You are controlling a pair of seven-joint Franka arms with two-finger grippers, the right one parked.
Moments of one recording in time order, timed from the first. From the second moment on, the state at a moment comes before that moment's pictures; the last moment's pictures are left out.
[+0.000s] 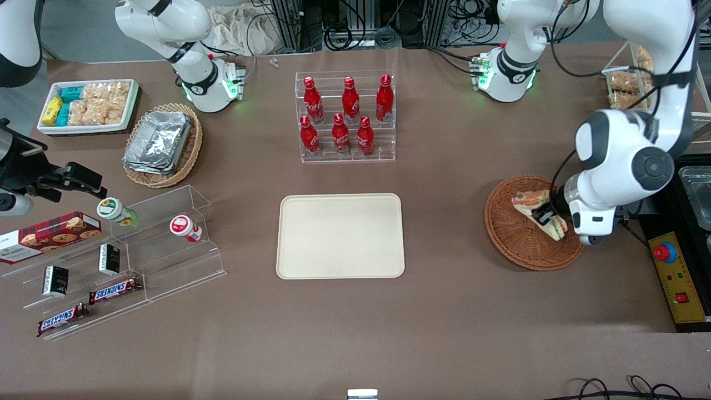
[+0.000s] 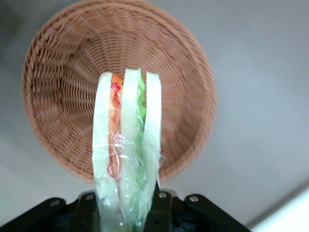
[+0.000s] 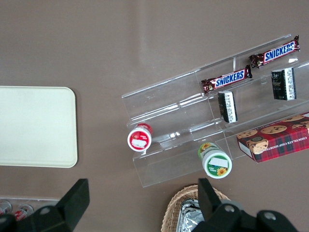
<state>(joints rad) -0.09 0.15 -0.02 -1.96 -0.08 1.96 -0.74</state>
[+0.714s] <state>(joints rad) -0.23 0.31 -0.40 -1.67 0.04 1.85 -0.61</state>
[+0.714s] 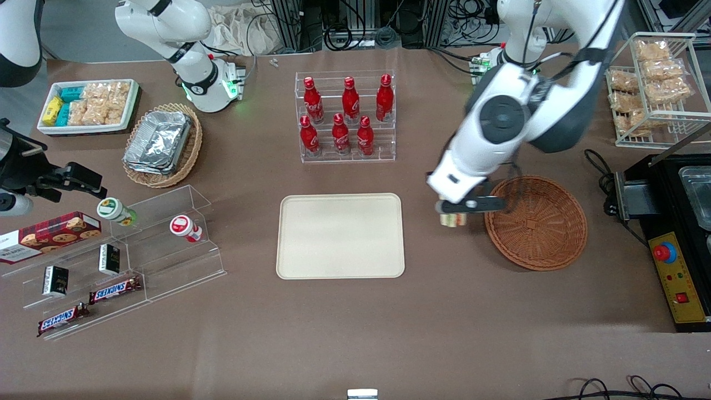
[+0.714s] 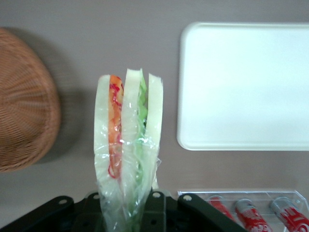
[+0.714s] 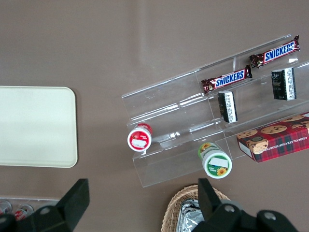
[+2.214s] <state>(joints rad) -0.38 0.77 -0.39 -1.50 0.21 2.17 -0.73</state>
